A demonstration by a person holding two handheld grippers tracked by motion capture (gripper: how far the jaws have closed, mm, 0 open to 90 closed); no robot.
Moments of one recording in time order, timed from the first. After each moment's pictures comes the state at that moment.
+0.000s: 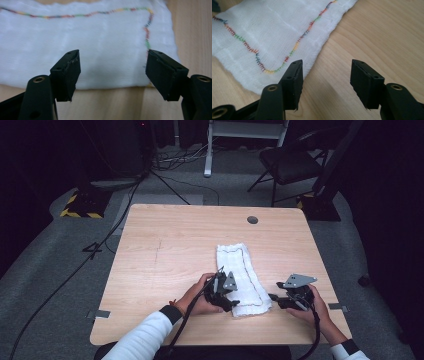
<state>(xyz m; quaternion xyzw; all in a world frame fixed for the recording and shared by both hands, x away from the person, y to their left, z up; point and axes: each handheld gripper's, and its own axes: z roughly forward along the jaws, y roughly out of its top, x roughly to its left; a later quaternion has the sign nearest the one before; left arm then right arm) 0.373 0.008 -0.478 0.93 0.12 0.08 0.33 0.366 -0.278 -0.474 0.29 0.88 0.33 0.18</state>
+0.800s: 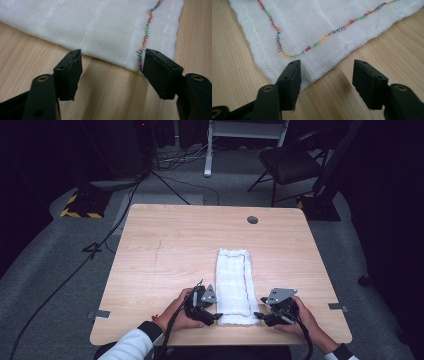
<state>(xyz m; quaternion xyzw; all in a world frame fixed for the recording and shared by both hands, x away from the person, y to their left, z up) 0.339 0.066 -0.487 0.92 0.18 0.06 0.33 0.334 -0.232 -0.483 0.22 0.92 0.31 0.12</state>
